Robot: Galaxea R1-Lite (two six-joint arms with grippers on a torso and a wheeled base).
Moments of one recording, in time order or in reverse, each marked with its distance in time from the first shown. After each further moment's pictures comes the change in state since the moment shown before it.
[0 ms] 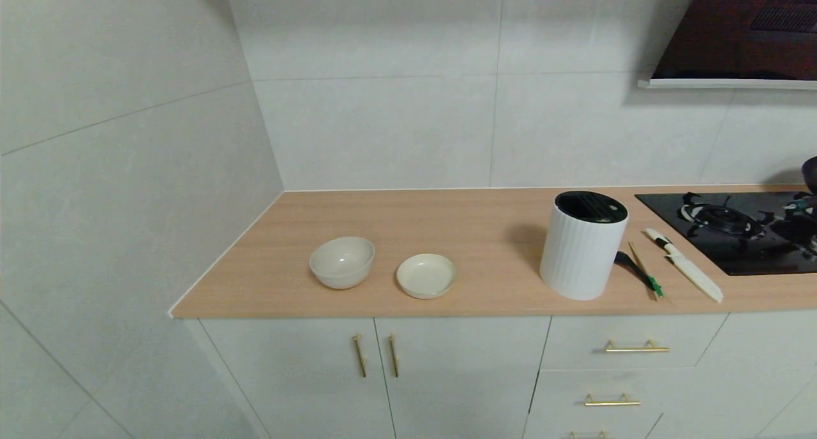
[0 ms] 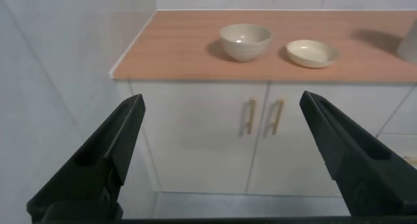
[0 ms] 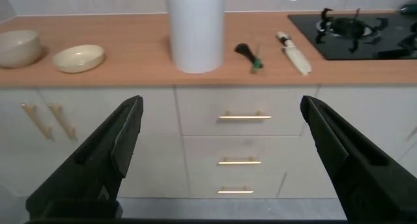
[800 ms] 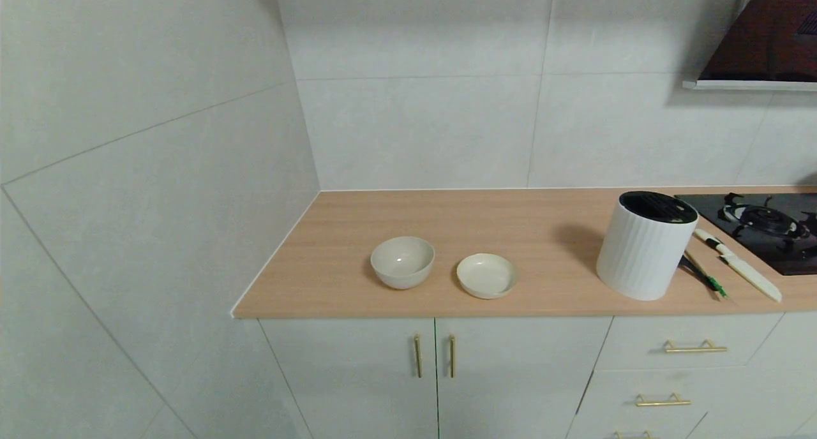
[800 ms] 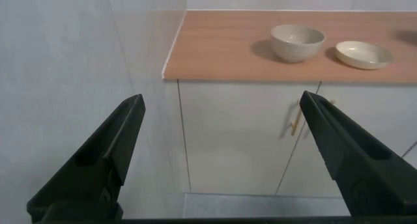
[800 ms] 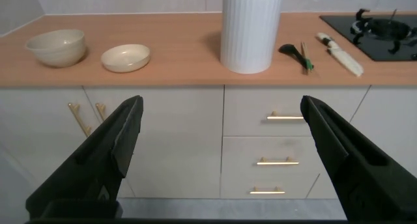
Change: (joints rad) left arm 0.000 0.000 0.000 0.000 0.000 0.001; right arm 0.001 0.000 0.000 0.000 0.000 0.000
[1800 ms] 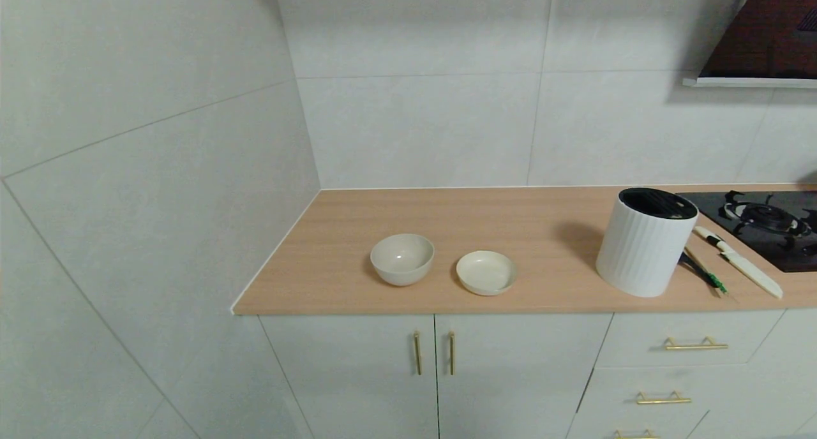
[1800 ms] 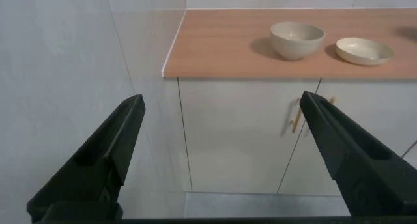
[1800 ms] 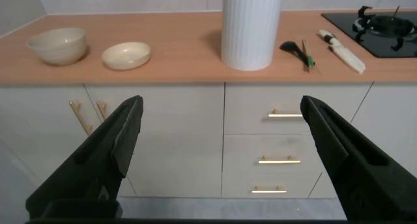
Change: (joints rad) left arm 0.000 0.000 0.001 0.000 -0.001 0.005; right arm 0.000 0.000 0.000 0.000 0.000 0.000
